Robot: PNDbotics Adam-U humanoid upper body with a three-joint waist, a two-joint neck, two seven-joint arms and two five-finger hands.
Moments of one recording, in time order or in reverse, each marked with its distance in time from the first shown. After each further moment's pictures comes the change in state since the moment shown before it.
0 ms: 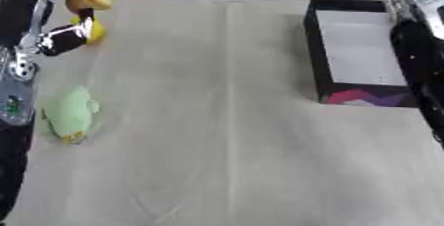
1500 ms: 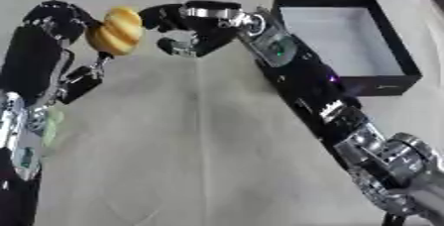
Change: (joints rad) left arm 0.090 -0.138 -0.111 -0.104 -0.343 -0.236 0.292; right arm -0.095 0.232 0.105 0.371 0.416 -0.220 -0.016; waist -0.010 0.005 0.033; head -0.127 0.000
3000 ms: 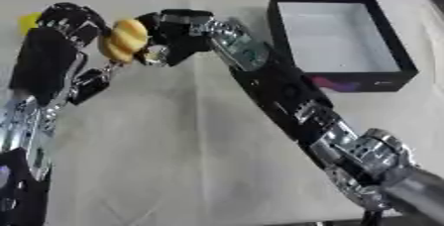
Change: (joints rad) left arm -0.013 -0.052 0.004 0.016 -0.088 0.043 -0.020; right arm -0.013 0.049 0.024 0.047 -0.172 0.262 -0.046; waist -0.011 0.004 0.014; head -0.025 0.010
